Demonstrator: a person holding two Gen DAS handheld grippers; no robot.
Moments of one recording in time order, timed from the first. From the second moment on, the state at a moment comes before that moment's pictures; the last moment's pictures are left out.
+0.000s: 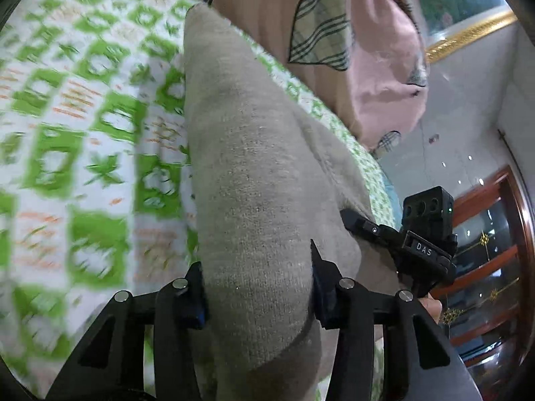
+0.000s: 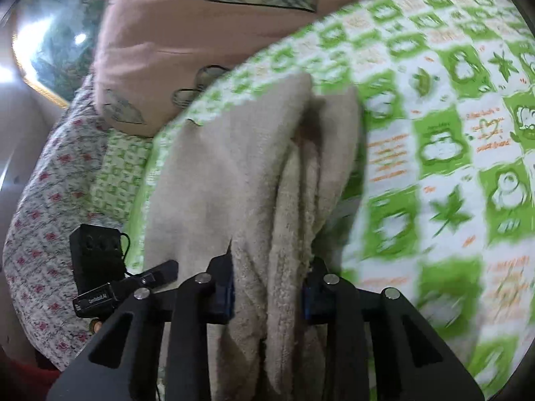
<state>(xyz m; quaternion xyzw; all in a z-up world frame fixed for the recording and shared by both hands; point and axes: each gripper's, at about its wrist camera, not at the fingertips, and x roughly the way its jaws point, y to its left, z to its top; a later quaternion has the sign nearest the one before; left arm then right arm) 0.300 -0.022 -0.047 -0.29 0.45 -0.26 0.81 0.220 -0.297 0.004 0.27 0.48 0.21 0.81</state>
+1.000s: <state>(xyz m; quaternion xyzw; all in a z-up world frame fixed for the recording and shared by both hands) 0.201 0.159 -0.043 -0.32 0.42 -0.18 0.83 0.195 -0.185 0.017 0.20 0.46 0.22 0.84</state>
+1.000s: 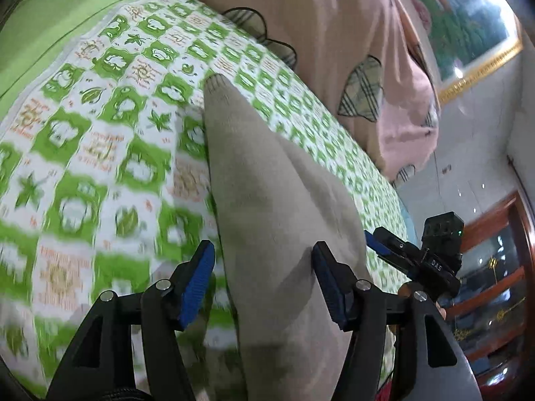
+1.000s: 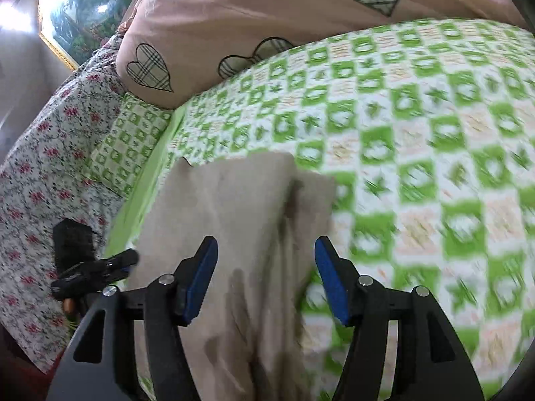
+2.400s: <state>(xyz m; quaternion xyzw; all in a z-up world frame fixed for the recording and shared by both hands) 0.011 0.079 -0.038 -0.11 0.39 -0.10 0.91 0.044 -0.199 -0.009 0.24 0.46 0.20 0.83</state>
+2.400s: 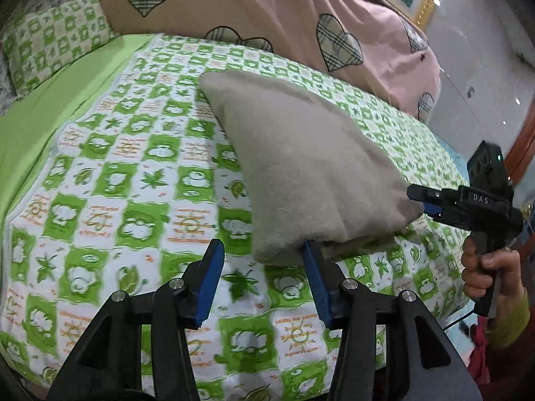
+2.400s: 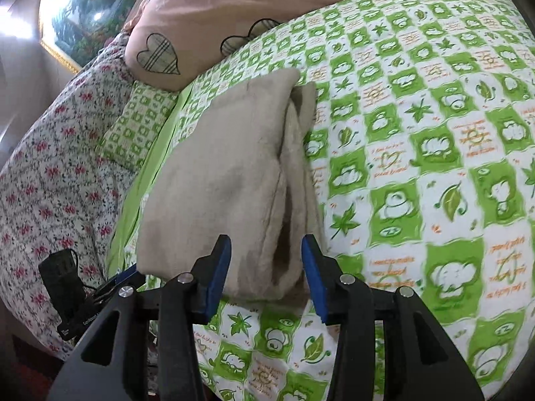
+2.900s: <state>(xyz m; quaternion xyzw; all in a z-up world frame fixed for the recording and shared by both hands) 0.024 0.054 -0.059 -0.07 0.40 0.05 0.91 0.039 -0.198 0.023 0.22 0.40 0.22 0.86</state>
